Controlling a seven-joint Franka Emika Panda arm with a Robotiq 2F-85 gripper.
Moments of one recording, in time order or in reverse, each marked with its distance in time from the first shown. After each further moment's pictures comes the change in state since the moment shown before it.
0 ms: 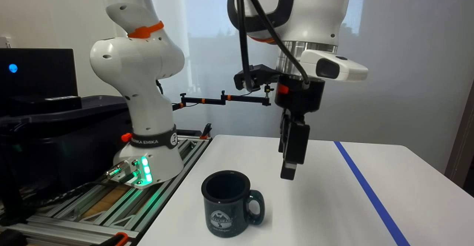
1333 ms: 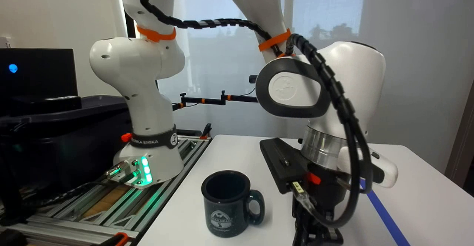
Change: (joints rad) arm -0.028 0.477 -0.021 0.161 -0.180 0.291 -0.073
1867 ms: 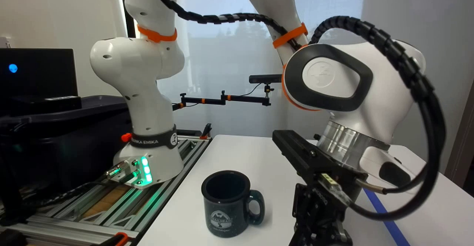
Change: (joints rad) arm 0.027 0.040 -0.002 0.134 -0.045 -0.263 -0.009
